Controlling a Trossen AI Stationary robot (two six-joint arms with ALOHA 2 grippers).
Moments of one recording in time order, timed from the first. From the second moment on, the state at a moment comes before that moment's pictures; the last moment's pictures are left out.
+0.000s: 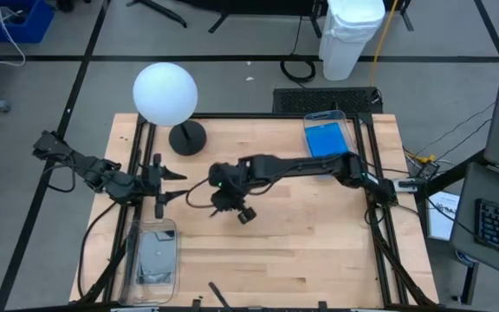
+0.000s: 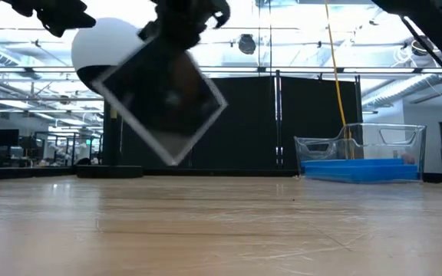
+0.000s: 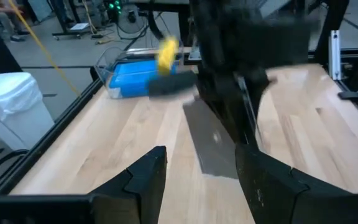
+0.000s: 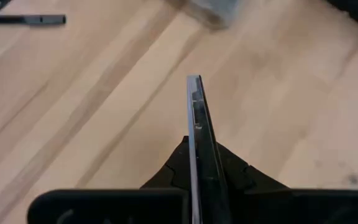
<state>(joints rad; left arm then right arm) -0.49 0.58 0.60 -0.39 -0.61 -0.17 0.04 2.25 2.22 -0.96 -0.23 -0.53</state>
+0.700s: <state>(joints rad) -0.43 0.80 0.59 -0.18 -0.69 -0.09 -0.17 1.59 0.93 0.71 -0.24 -0.21</state>
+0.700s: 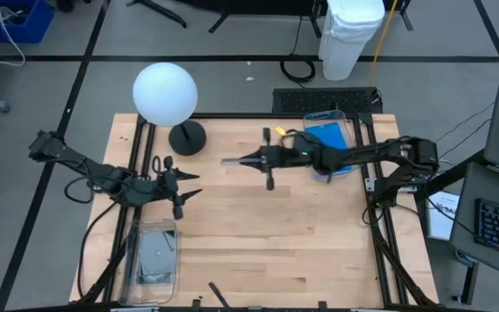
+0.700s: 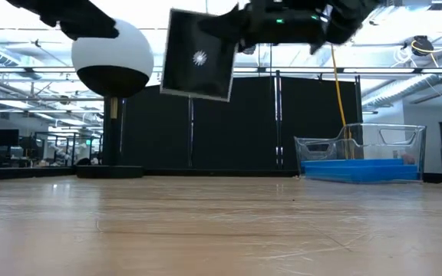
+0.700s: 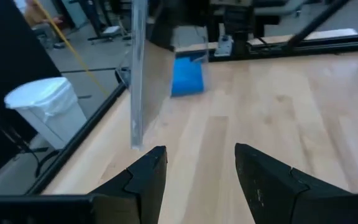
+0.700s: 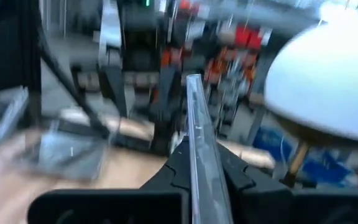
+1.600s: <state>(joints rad) -0.19 1.24 0.59 0.53 -0.44 0.04 -0.10 1.58 0.75 0.94 -0.33 -0.20</state>
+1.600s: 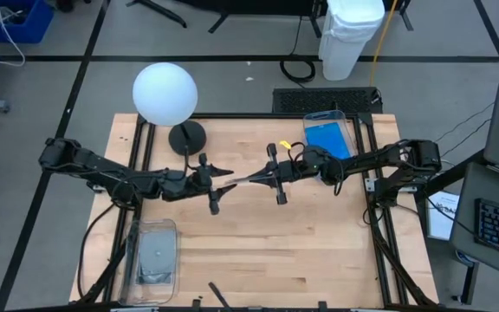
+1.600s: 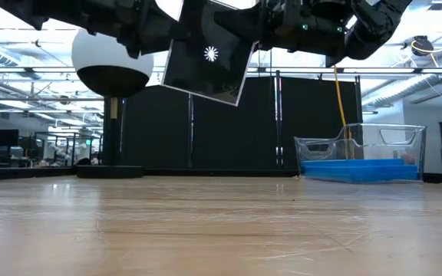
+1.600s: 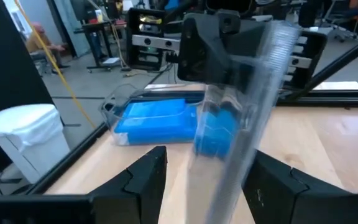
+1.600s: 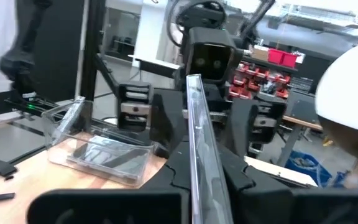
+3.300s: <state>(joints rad) -1.00 0.75 0.59 0.13 -1.48 0.11 -0.28 0.50 0.02 0.47 -0.08 -0.01</state>
